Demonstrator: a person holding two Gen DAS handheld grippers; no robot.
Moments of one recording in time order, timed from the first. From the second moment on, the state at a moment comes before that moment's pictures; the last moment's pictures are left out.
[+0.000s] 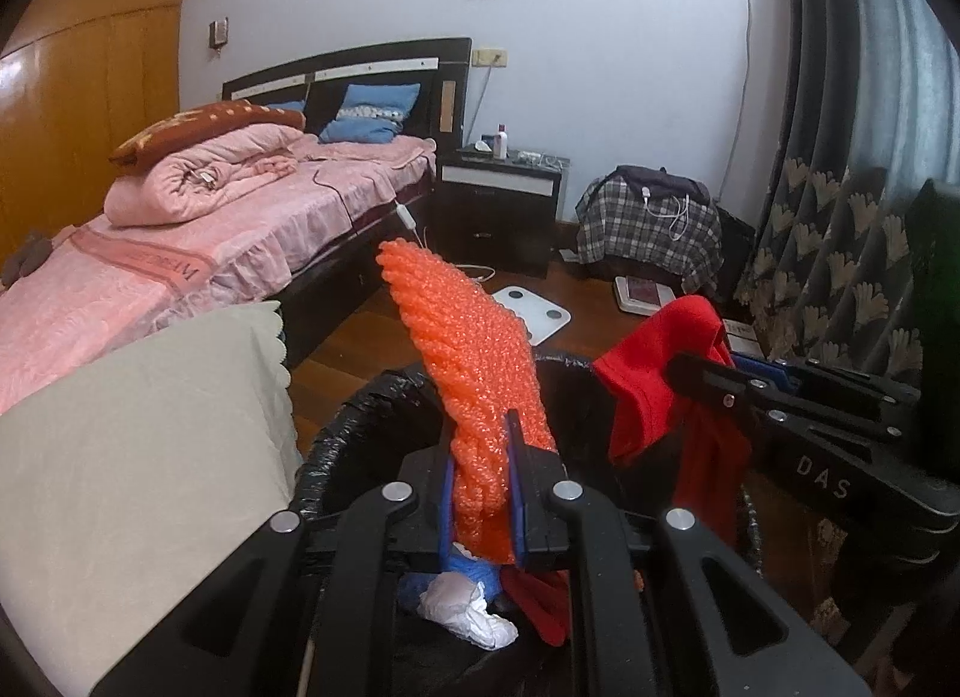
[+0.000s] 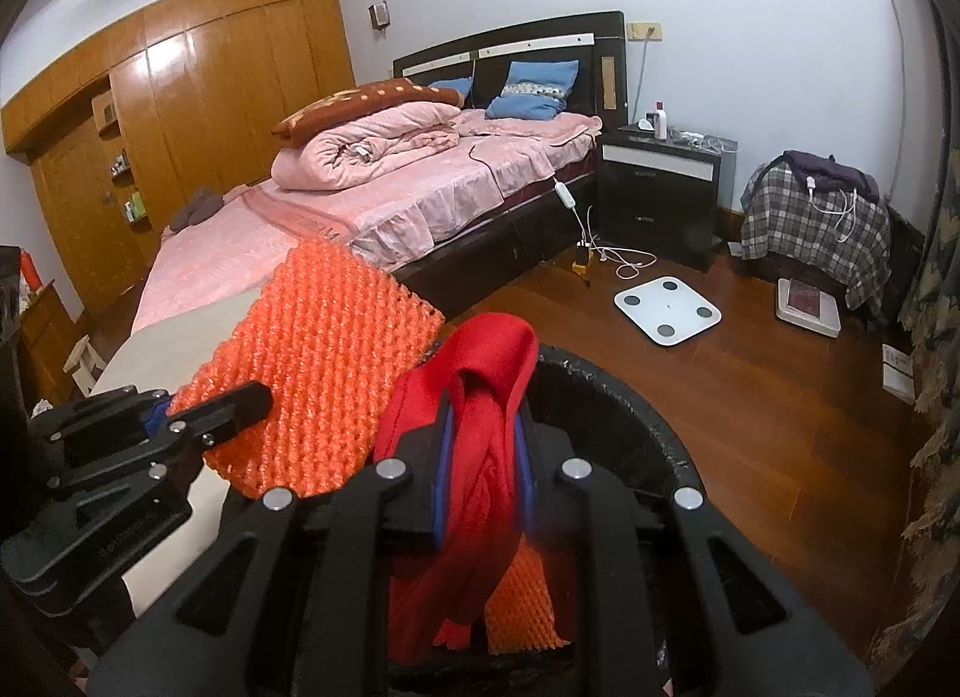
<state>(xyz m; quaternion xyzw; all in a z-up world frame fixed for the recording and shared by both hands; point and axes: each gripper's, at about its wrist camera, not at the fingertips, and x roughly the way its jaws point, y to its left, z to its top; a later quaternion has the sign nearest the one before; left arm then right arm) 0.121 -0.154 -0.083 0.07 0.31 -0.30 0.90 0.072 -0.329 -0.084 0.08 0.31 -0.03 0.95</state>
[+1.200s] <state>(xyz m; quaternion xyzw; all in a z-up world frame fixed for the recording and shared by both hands) 0.117 -0.076 -0.065 0.05 0.30 -0.22 0.93 0.054 -0.315 -0.083 0.08 0.34 -0.02 0.94</state>
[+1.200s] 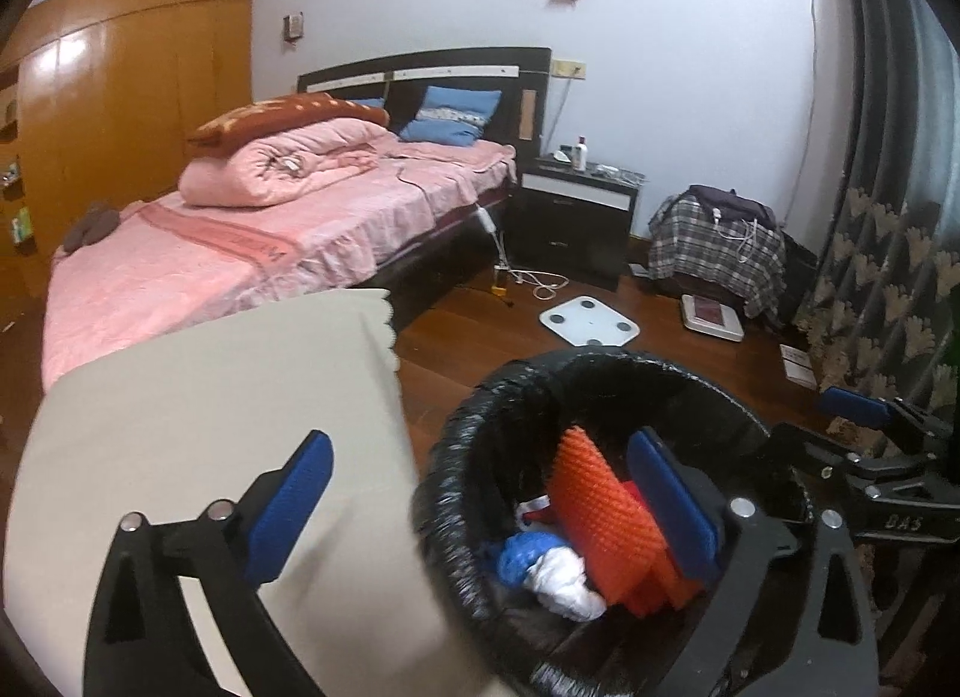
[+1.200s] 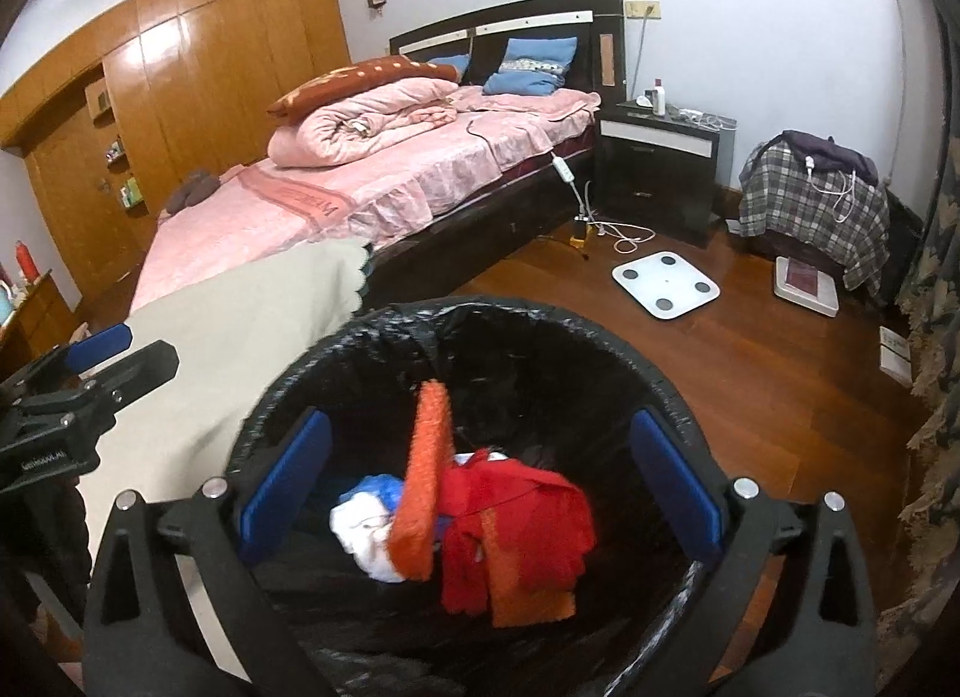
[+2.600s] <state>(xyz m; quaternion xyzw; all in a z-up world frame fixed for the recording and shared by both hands) 0.006 -0.005 0.021 0.02 0.21 -0.16 0.96 -0.016 -0.228 0.021 0.04 0.28 0.04 0.96</state>
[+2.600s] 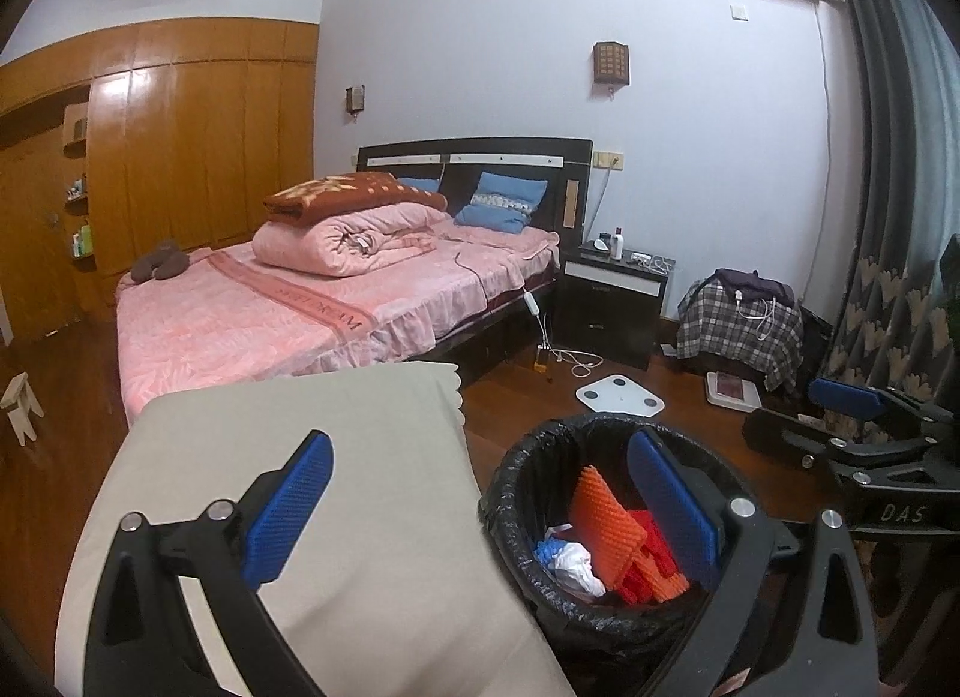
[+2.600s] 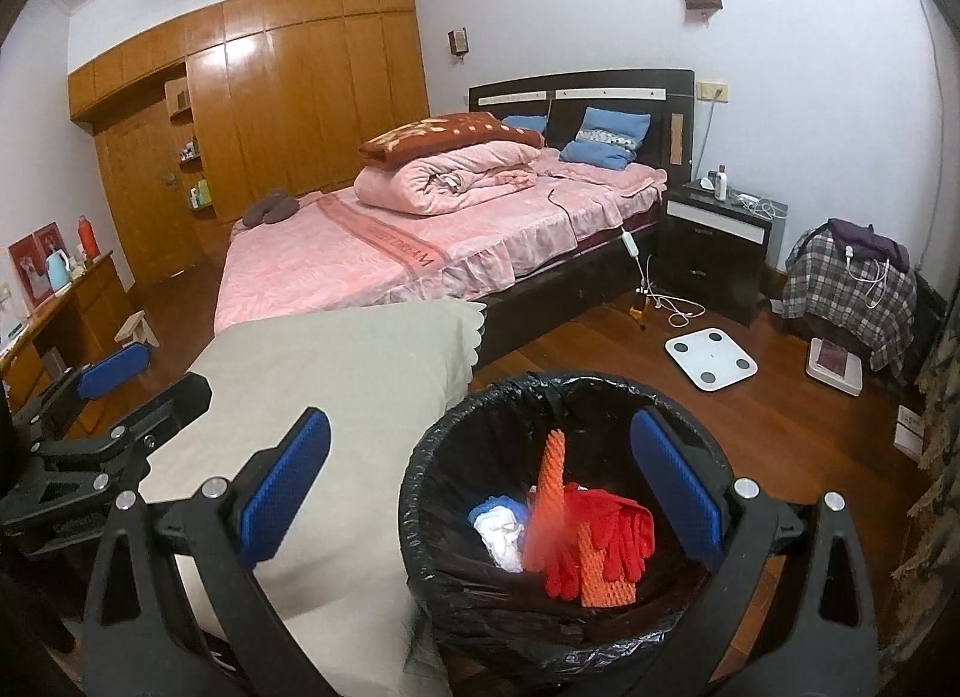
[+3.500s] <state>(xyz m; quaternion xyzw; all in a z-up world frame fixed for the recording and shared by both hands) 0.001 -0.002 0.027 0.02 0.21 -0.16 0.96 -0.017 -0.225 0.023 0.04 0.28 0.04 0.96</state>
